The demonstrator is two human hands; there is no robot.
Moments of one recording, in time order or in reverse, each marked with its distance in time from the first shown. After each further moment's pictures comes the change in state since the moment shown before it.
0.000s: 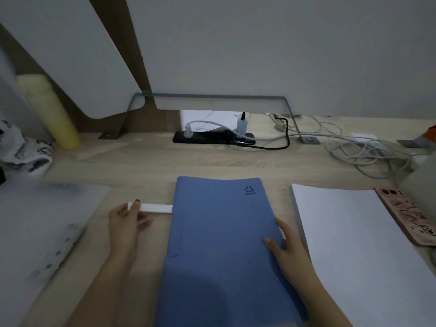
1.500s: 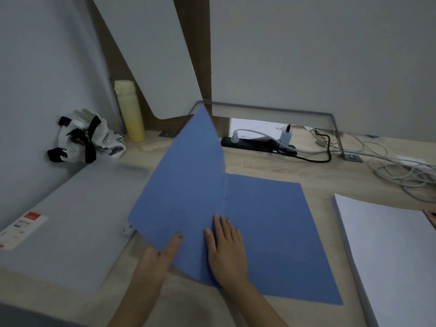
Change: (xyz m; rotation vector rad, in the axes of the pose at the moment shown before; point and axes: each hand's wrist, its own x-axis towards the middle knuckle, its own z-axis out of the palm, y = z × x) left_hand -0.128 0.041 -0.098 -0.080 -0.300 0.107; right_hand -0.044 -0.025 0.195 -0.495 -0.165 -0.375
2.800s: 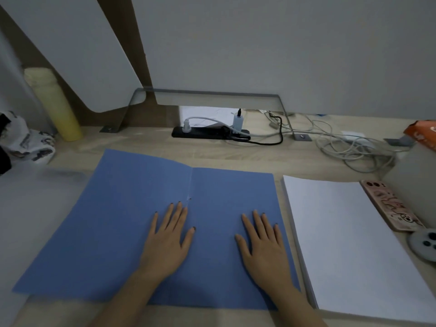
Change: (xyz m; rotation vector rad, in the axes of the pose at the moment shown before) left_hand 0.069 -0.102 0.082 1.593 -0.229 0.462; right_hand -0.033 0.124 -0.111 -0.413 0.096 0.165
